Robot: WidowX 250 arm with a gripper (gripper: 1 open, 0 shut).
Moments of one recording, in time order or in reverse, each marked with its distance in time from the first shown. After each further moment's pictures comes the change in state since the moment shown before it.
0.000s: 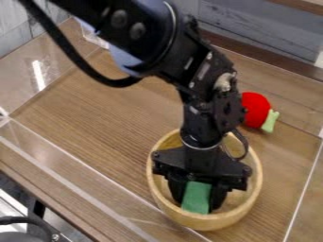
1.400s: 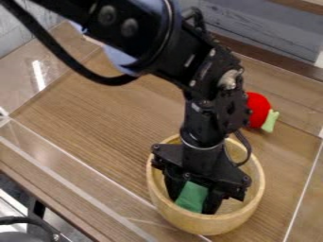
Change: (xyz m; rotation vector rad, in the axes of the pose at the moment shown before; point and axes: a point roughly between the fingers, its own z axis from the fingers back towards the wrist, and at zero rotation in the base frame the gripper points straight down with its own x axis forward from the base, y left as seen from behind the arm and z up) arm -0.005 0.007 0.010 0.047 0.009 -0.166
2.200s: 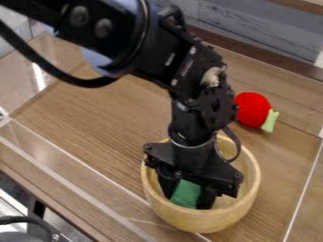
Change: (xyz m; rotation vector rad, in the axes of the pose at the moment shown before) arm -0.004 0.010 0.000 -0.028 -0.023 0.008
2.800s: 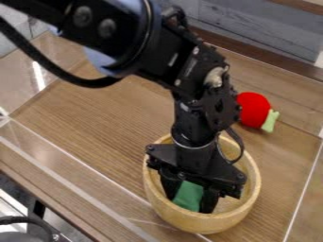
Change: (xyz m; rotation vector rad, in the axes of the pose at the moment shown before) arm 0.002 -0.007 0.001 -0.013 0.003 -0.003
